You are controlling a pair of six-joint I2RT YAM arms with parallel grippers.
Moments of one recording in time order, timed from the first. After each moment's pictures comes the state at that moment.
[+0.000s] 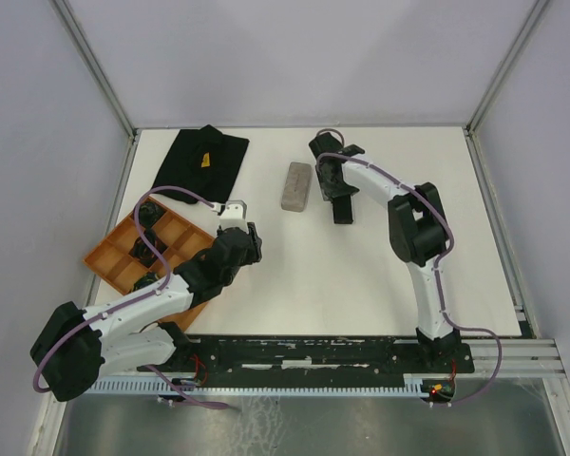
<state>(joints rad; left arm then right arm) -0.79 1.07 0.53 0.00 -0.49 -0.53 0.50 2.19 1.79 -0.79 0.38 0.23</state>
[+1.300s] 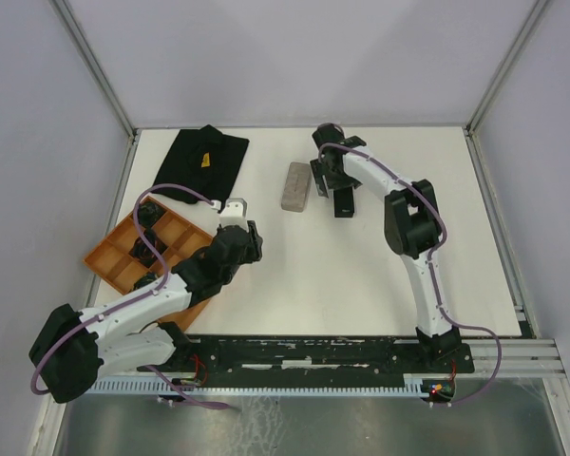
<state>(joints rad) -0.79 1.06 0.56 -0.04 -0.47 -0.53 0.45 2.37 2.06 -0.87 0.31 0.17</state>
